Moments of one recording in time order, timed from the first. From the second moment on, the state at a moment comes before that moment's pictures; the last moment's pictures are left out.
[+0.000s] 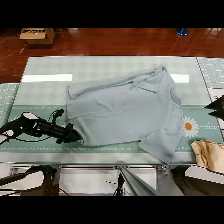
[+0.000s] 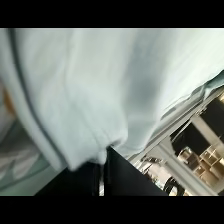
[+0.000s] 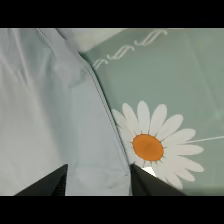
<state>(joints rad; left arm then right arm) 0.16 -1.37 0.44 0.70 -1.21 -1.11 -0.83 -1.39 1.13 -1.04 1.53 1.23</state>
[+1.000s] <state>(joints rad) 0.16 -1.36 0.50 0.47 -1.20 -0.93 -0.47 -1.46 0.82 -1.11 1.32 1.16</state>
